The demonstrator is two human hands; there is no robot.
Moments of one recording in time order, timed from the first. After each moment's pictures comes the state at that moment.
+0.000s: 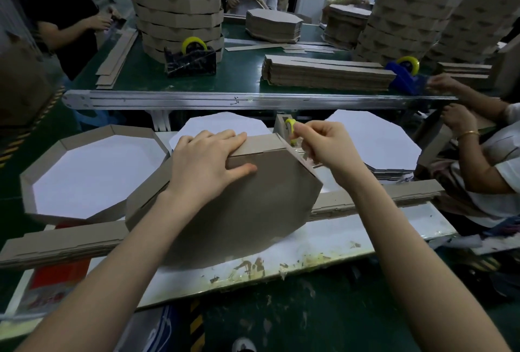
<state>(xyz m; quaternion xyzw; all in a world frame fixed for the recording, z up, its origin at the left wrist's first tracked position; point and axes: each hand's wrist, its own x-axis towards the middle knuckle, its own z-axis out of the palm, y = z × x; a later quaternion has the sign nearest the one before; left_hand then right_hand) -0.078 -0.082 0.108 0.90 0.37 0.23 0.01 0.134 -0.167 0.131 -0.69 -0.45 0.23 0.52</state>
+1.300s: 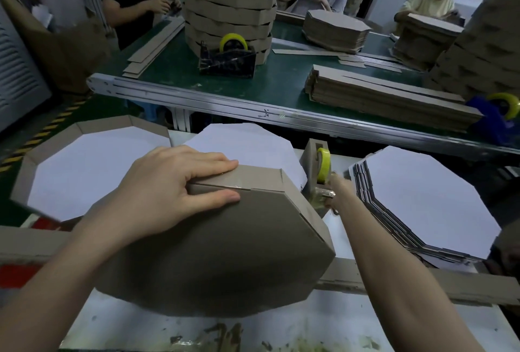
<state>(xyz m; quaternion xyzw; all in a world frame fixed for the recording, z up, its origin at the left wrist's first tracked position) -0.058 -0.023 0.112 0.89 0.35 0.27 0.12 0.319 0.021 -0.037 -0.80 -0.07 0.37 0.47</state>
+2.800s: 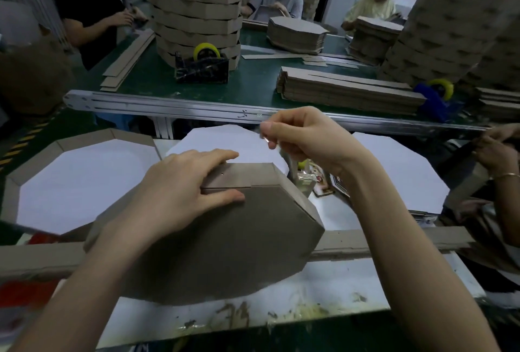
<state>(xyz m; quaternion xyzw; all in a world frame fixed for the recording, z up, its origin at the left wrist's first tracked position) -0.066 -0.049 0.114 0.90 0.36 0.22 0.11 0.162 -0.088 0.182 -0.58 -0.60 0.40 0.38</state>
